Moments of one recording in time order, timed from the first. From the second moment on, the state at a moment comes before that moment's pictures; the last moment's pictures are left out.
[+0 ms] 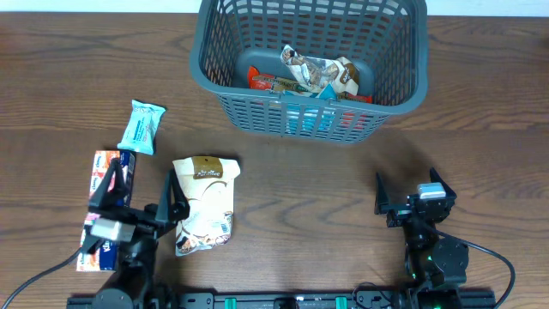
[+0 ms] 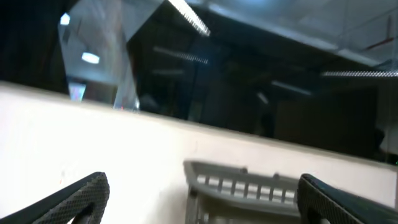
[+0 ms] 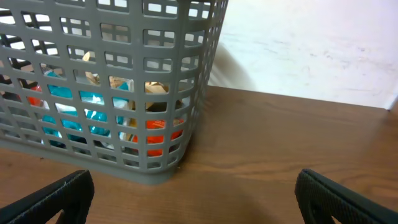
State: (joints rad) left arm -0.06 0.05 0.01 0.59 0.09 -0.30; right arm 0.06 0.01 0.01 -0.07 -0.01 -0.08
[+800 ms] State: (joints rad) left arm -0.06 0.05 0.01 0.40 0.02 -0.31; right arm 0.06 0.01 0.01 -0.07 -0.01 -0.08
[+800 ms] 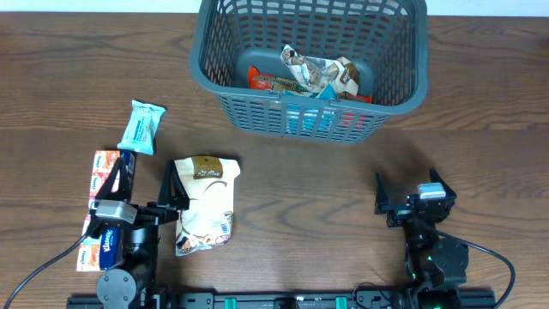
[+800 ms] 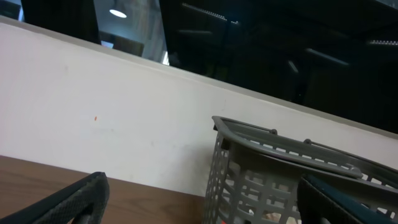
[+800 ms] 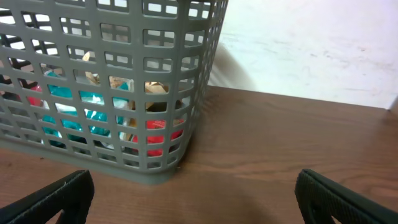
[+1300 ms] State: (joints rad) left arm -0.06 0.05 0.01 0.43 -0.04 -0.31; right arm 0.06 0.01 0.01 -0.07 -0.01 -0.08
